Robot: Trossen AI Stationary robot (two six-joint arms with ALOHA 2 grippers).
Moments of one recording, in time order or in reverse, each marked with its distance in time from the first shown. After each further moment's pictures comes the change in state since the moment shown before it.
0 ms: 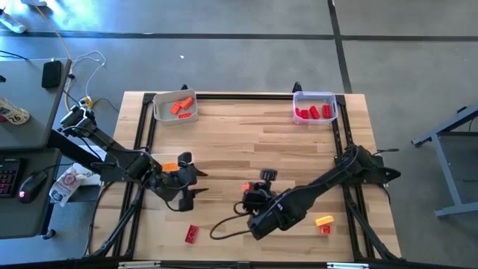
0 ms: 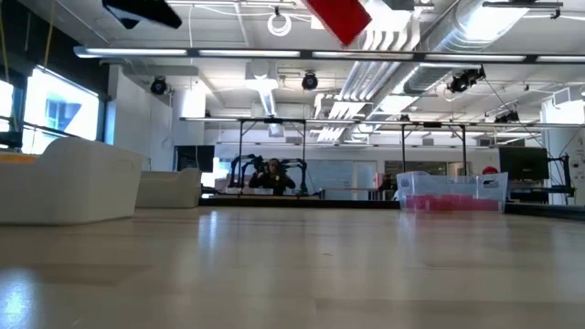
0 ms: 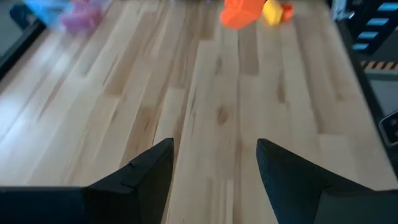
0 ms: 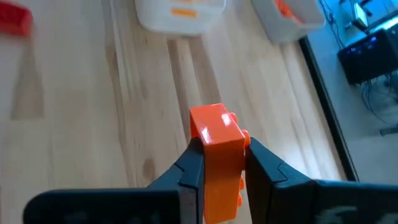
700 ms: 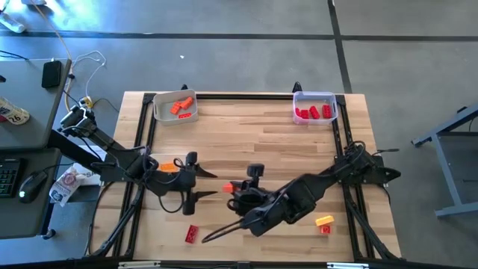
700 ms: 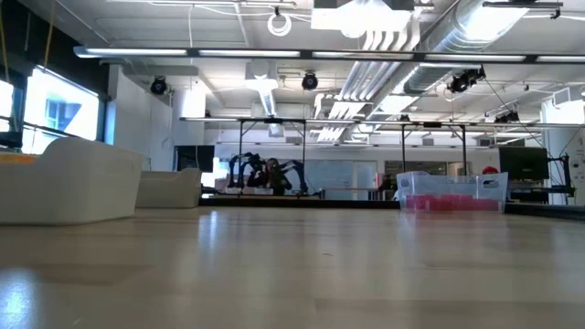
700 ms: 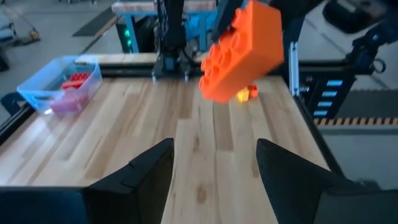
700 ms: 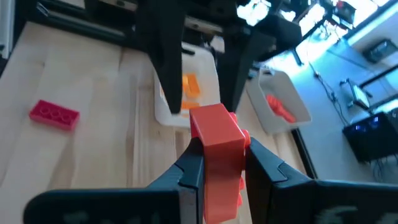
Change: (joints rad) left arm 0.000 0.000 0.000 0.357 -0.016 0.224; right arm -0.016 0.000 0.223 0.230 0.022 -0.393
